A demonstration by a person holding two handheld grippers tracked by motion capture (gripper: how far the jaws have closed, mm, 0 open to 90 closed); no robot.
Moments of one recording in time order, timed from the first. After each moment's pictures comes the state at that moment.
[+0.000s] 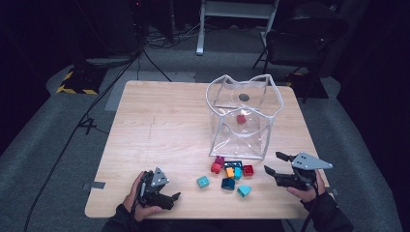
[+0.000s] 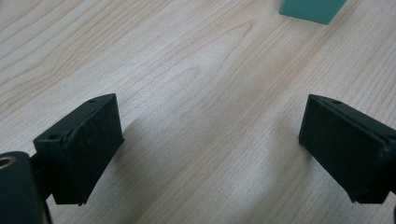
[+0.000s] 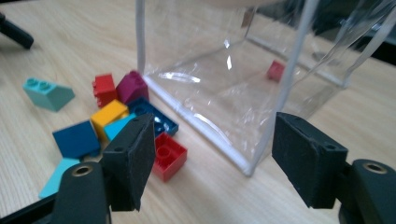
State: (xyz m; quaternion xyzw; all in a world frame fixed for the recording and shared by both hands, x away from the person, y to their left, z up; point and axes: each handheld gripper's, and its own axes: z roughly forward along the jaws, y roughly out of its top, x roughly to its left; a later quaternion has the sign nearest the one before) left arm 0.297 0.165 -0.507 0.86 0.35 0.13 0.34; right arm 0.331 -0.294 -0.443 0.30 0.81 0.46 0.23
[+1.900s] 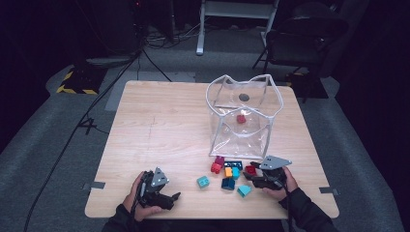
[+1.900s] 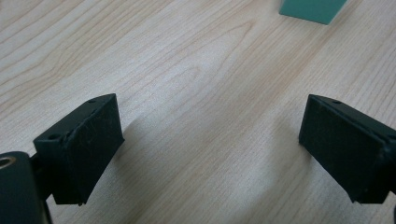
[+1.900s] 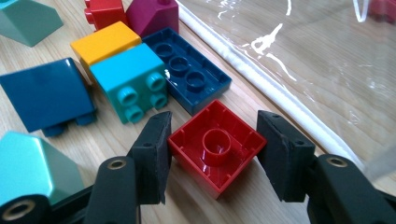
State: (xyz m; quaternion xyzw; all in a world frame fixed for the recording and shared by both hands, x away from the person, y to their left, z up) left arm 0.297 0.165 -0.507 0.86 0.35 0.13 0.34; right arm 0.358 -0.245 -0.503 0.28 0.86 0.39 0.17
